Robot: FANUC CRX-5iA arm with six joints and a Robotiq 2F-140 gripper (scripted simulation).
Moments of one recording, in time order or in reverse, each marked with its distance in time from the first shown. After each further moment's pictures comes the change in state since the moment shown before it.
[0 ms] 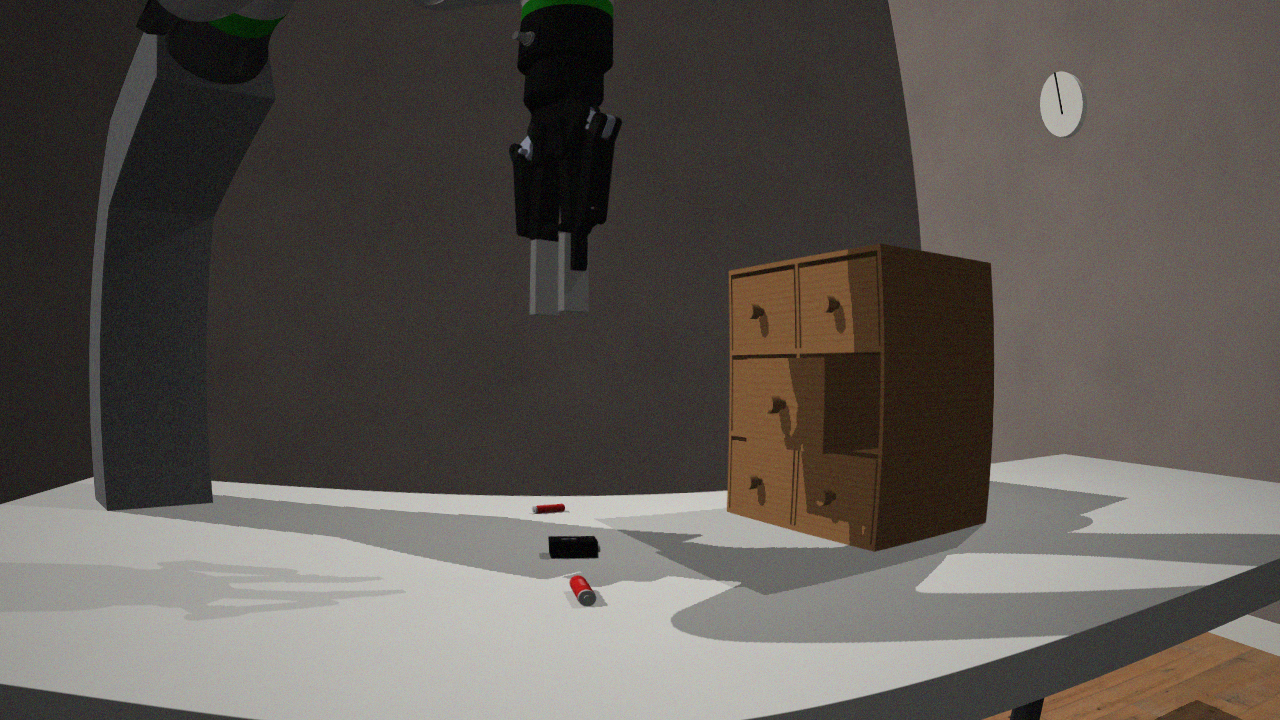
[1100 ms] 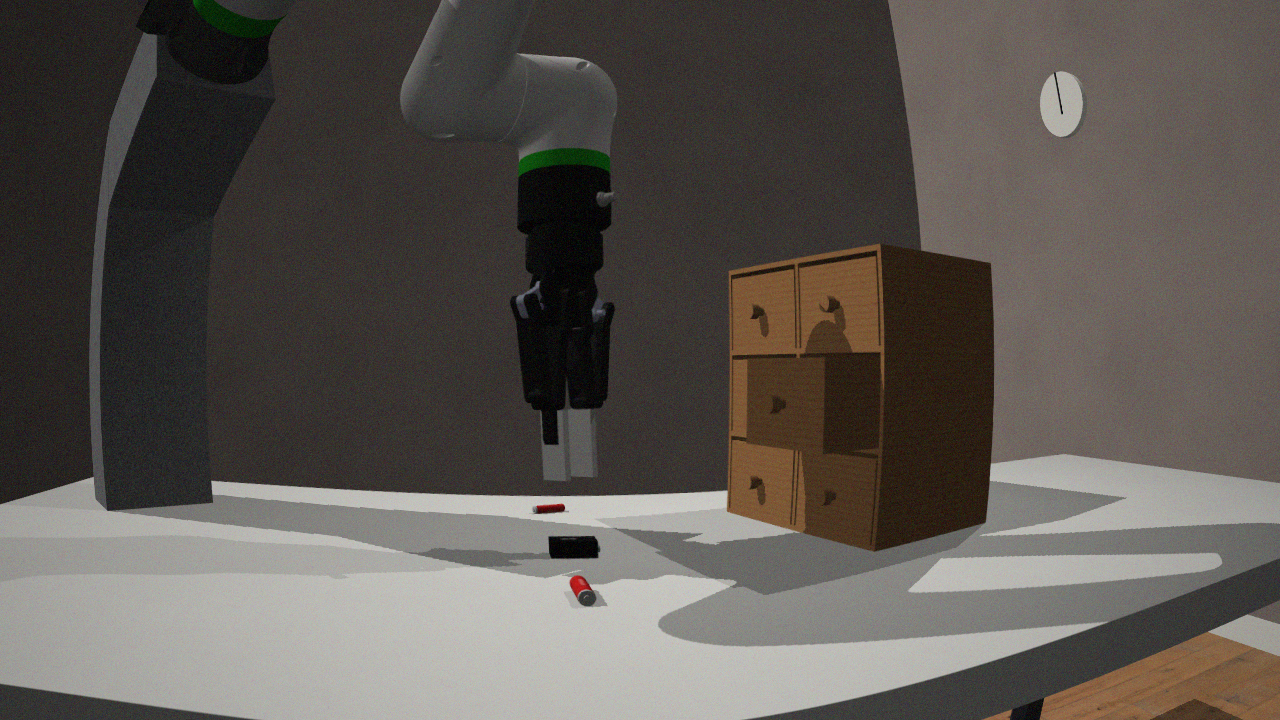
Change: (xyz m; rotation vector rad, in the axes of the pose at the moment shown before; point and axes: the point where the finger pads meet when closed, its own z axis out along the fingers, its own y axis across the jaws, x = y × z) arm 0.059 -0.057 0.149 -0.021 -0.017 -1.748
